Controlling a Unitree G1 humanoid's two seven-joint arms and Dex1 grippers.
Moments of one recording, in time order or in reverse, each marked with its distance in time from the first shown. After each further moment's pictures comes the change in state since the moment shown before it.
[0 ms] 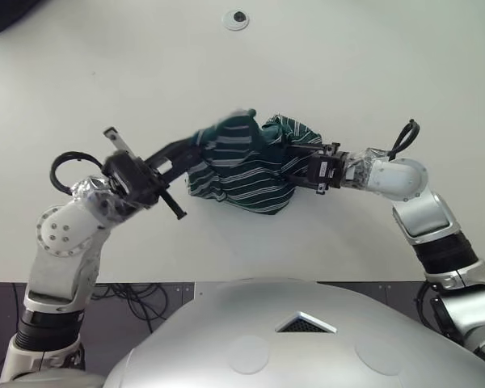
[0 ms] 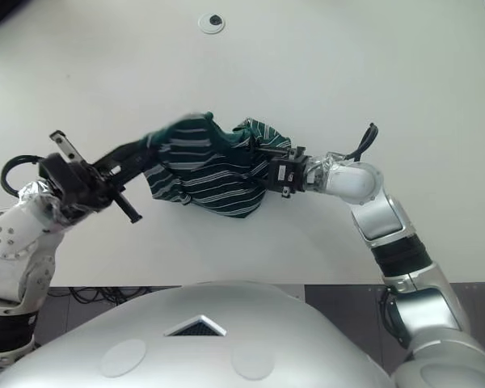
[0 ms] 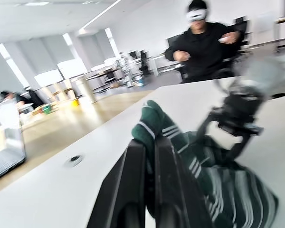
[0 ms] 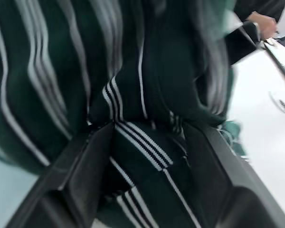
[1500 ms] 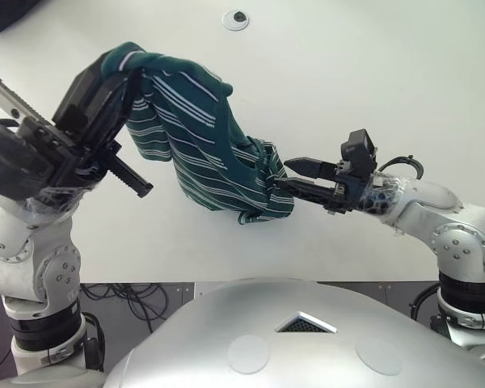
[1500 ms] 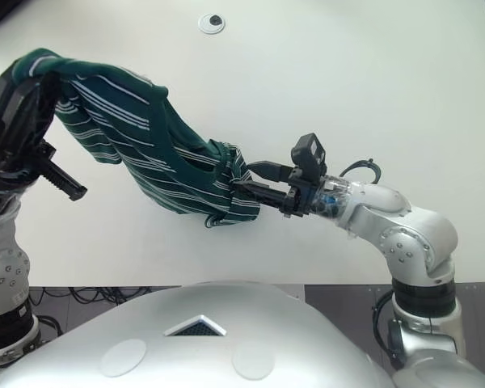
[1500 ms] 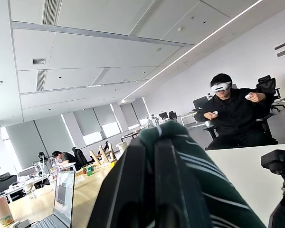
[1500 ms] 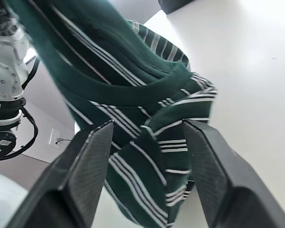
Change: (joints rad) left arm -0.088 -0.116 0.225 -0.222 -0.209 -0.005 -0.006; right arm 0.181 0.063 -0.332 -0.566 1.011 1.092 -0.317
